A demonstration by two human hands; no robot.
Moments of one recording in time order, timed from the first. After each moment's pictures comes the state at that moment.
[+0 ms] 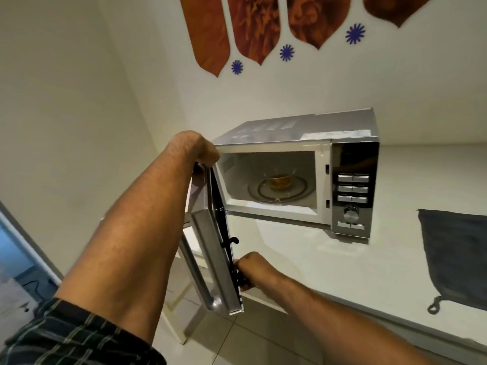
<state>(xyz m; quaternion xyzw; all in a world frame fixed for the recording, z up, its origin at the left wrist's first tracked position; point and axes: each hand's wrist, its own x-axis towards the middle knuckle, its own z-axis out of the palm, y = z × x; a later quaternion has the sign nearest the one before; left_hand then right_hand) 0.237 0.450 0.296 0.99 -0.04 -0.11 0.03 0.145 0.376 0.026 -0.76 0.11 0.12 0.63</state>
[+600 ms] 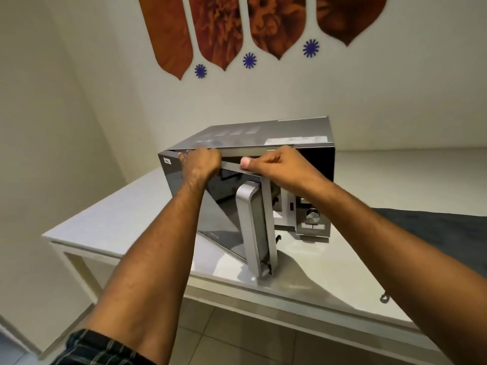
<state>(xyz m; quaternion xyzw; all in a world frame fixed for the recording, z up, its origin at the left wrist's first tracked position) 0.262 0.376 0.225 0.96 -0.17 0.16 0.14 0.099 0.231 0.211 -0.86 -0.02 -0.22 0.45</state>
